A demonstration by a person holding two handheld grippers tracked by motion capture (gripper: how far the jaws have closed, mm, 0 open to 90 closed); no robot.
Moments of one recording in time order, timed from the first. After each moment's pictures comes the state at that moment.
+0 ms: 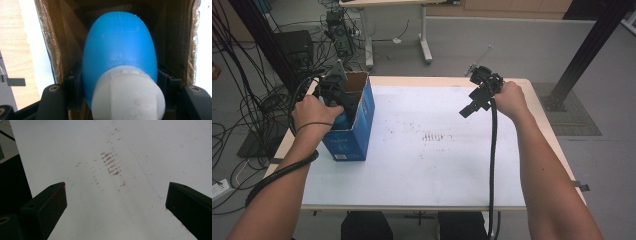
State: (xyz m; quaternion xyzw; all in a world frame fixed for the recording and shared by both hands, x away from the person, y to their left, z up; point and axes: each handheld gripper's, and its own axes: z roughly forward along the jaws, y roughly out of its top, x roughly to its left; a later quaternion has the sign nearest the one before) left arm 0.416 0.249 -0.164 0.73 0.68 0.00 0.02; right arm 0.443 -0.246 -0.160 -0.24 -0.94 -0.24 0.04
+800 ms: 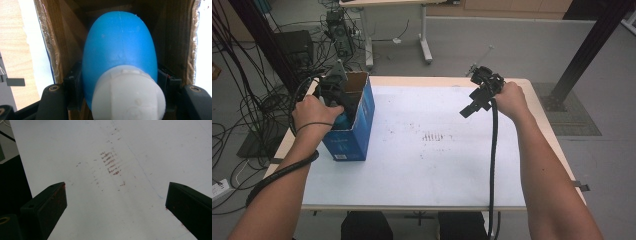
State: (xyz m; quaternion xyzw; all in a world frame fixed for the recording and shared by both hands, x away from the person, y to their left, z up) left arm 0.417 0.249 -0.165 0.73 0.68 0.00 0.02; right arm 0.443 -0.248 -0.161 -0.24 -0.94 -0.24 0.05
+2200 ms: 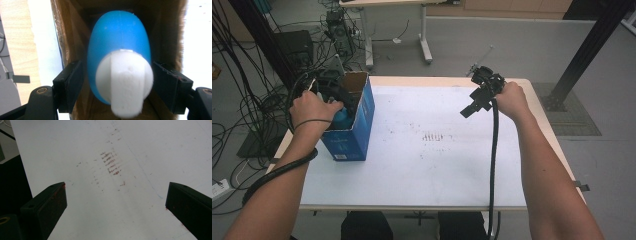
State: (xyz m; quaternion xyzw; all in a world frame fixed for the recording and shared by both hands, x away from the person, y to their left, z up) left arm 0.412 0.247 -0.144 0.72 0.69 0.01 0.02; right arm 0.441 -0.250 -0.161 -0.24 -0.94 -0.25 0.04
